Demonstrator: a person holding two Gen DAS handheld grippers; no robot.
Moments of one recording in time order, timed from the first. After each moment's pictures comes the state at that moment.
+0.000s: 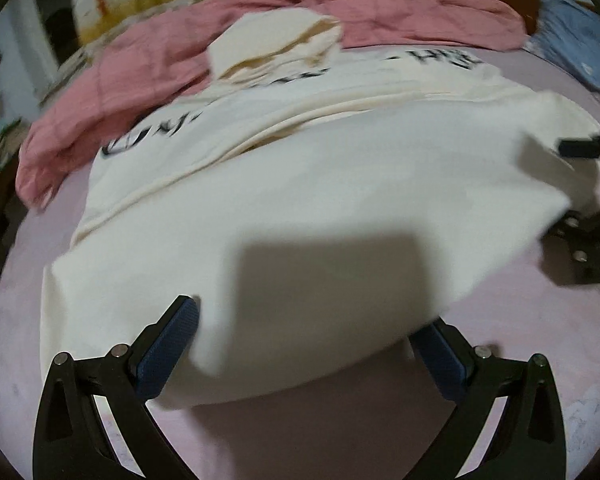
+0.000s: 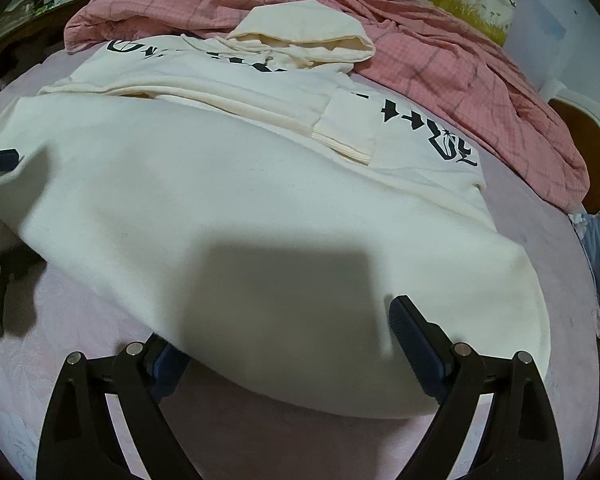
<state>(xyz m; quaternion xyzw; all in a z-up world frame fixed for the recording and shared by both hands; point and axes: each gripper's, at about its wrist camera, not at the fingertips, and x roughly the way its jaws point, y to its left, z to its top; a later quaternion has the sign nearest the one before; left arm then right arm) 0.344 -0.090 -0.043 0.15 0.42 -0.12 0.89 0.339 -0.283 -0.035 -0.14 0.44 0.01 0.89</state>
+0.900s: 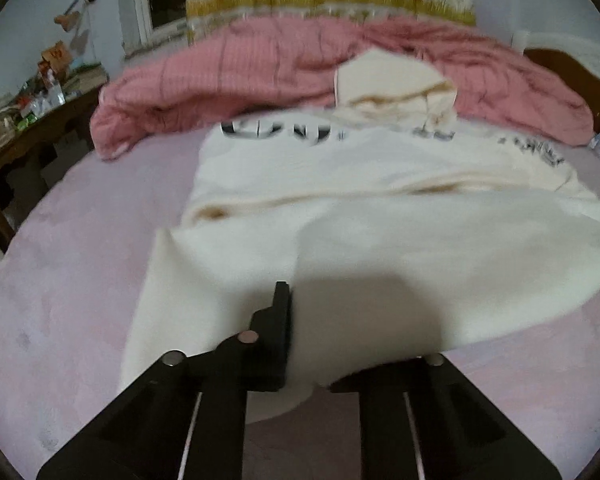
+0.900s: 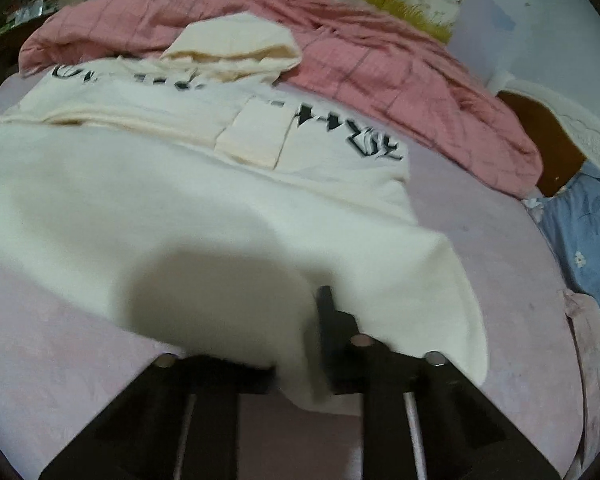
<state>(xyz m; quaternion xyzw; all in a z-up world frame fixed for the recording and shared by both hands) 0.348 0.013 -0.021 0.05 0.35 -0.03 0.93 0.334 -0.327 -0.019 -0.13 0.39 -0.08 0.91</state>
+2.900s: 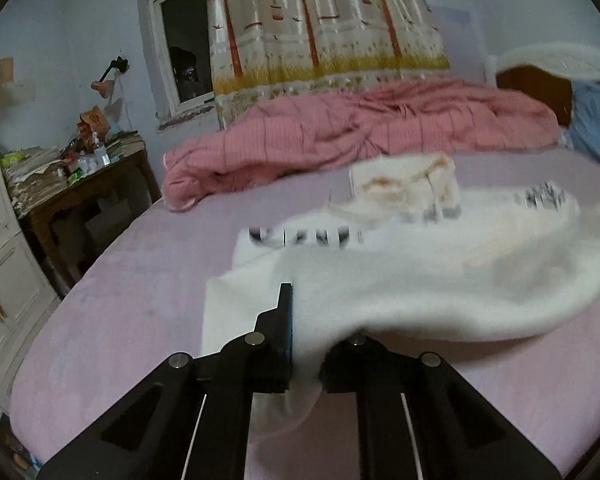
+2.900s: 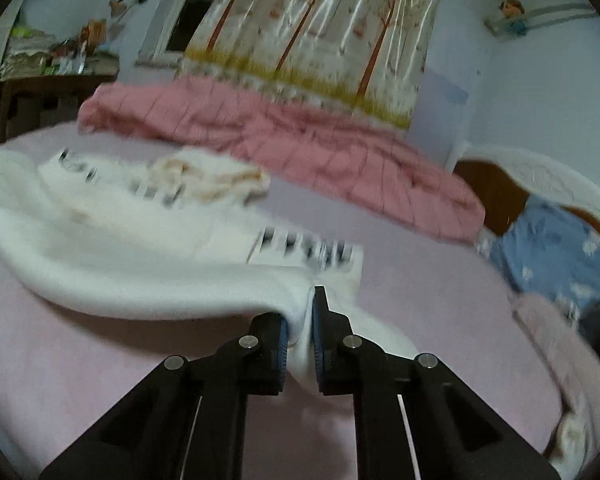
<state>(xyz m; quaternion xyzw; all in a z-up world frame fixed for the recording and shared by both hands) 0.182 0.066 0.055 0.09 0.25 -0.01 0.96 0.109 -0.309 0.056 -0.16 0.22 -0.07 0.96</state>
